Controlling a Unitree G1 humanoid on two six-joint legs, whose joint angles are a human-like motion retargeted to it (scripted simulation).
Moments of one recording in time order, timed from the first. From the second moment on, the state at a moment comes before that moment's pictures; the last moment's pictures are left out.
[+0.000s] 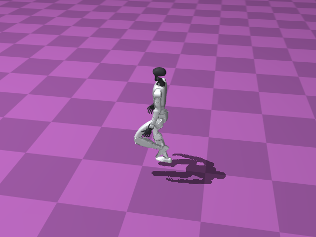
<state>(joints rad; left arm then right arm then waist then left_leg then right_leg) 0.06 0.23 -0.12 1.20 -0.32 -0.12 0.00 0.01 -0.26 0.30 1.16 0.18 -0.11 -0.02 0.05 -0.03 -0.23 -1.10 0.23 0.01 2.05 -0.41 0.19 -0.45 0.20 -0.12 0.65 -0.51 -0.13</state>
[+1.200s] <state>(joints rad) 0.00 0.23 -0.11 1.26 -0.29 -0.10 -0.01 0.03 -0.23 0.24 1.26 0.14 -0.06 0.03 0.01 0.07 -0.24 -0.36 0.13 0.10 1.23 -0.49 0.05 -0.71 0.11 -0.22 0.68 -0.35 -0.04</state>
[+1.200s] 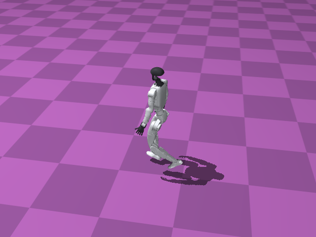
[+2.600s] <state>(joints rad) -0.07 0.27 -0.01 1.14 -0.14 -0.07 0.09 -0.01 -0.29 0.12 1.21 0.13 -0.07 -0.08 -0.13 0.01 -0.12 -0.14 -0.28 0.18 0.22 -0.55 0.21 -0.90 -0.30 -0.07 1.20 -0.43 0.06</state>
